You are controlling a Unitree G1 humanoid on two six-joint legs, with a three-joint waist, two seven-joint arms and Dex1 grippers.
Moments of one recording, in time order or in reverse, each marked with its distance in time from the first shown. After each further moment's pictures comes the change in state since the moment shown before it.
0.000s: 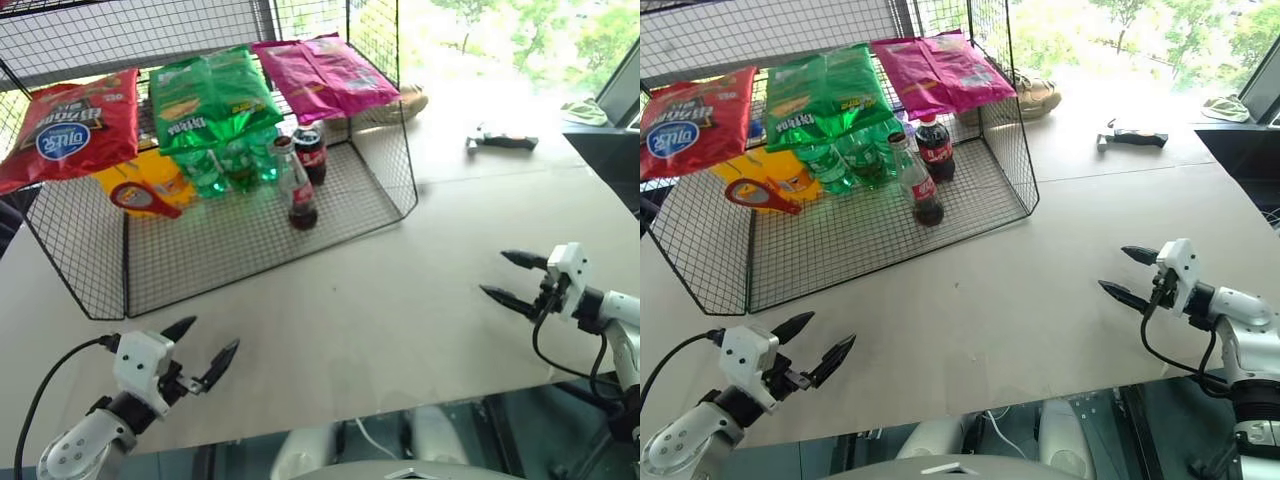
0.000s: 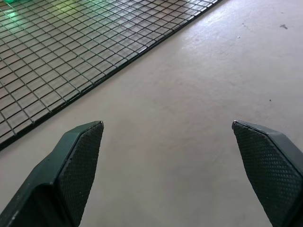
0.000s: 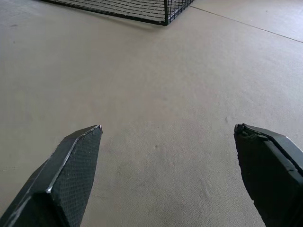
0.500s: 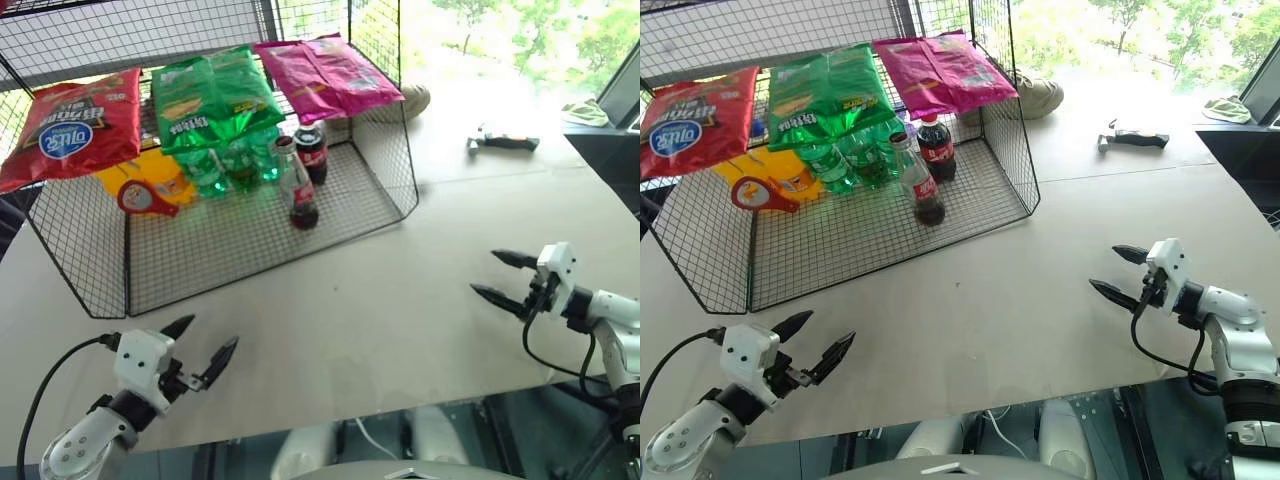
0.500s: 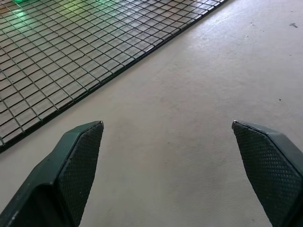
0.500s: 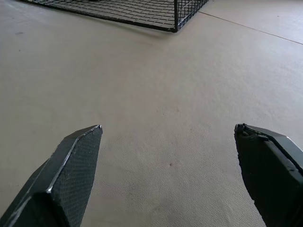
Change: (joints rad) left arm -0.017 -0.009 0.001 0.008 0.013 -0.001 0.022; right arm -0.002 0.036 0.018 -0.046 -0.011 0.043 -0.025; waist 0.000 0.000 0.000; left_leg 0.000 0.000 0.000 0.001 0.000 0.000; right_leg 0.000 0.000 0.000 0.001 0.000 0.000
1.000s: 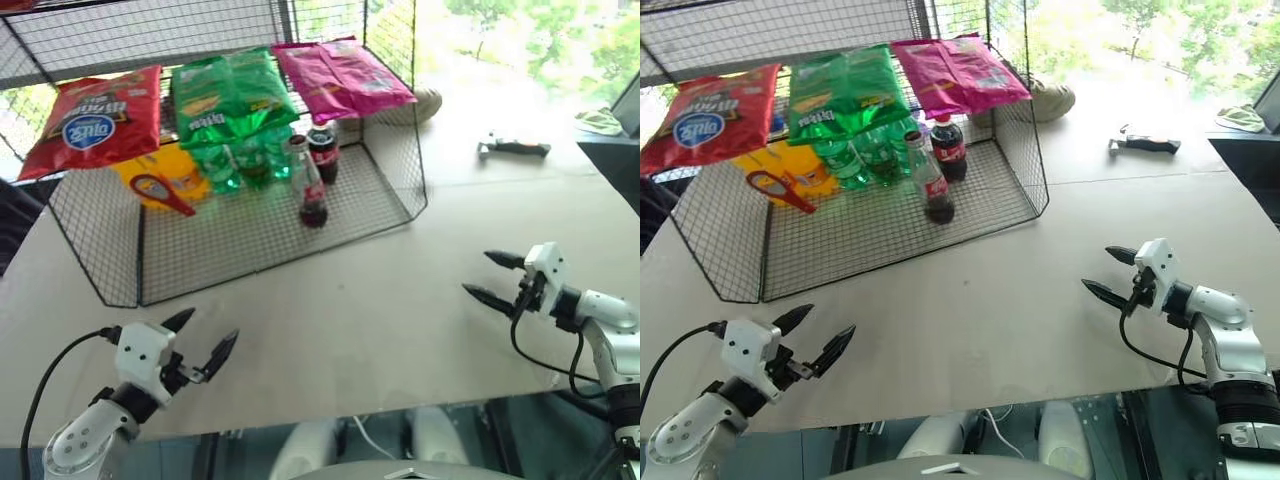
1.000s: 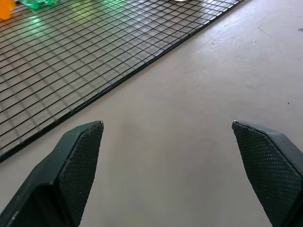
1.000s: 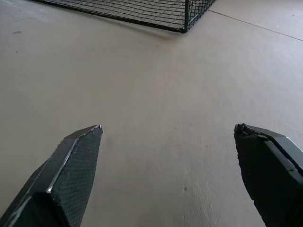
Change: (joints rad) left arm -0.038 0.002 0.000 0.016 0.015 0.001 0.001; right arm 0.004 0.021 0.021 -0.032 -0.040 0.020 -0.052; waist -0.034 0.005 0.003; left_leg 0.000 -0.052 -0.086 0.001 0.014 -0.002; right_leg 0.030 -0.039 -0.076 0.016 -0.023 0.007
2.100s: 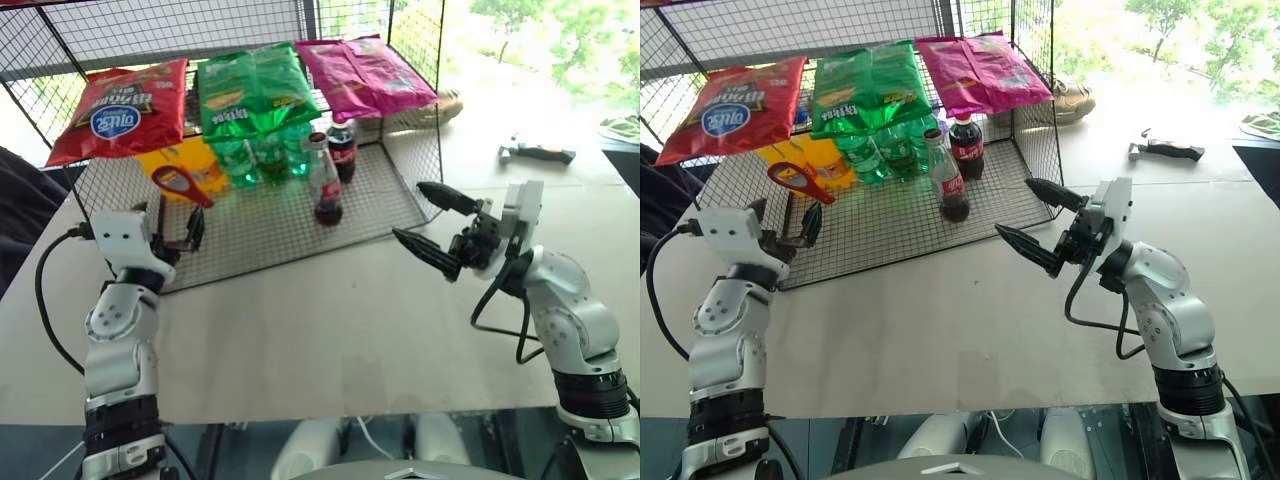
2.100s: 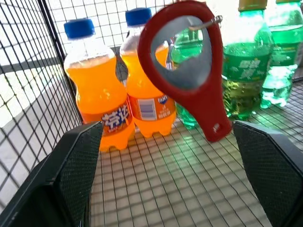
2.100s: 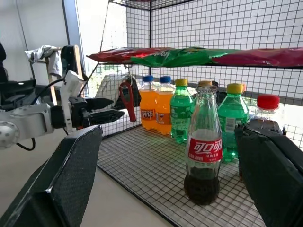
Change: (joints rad) left arm -0.692 -0.031 0.033 0.343 0.084 0.015 0.371; right arm -0.140 0.232 0.106 -0.603 0.306 0.335 -0.224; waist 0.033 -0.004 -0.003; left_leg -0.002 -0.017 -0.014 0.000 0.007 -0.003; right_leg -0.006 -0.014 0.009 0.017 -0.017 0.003
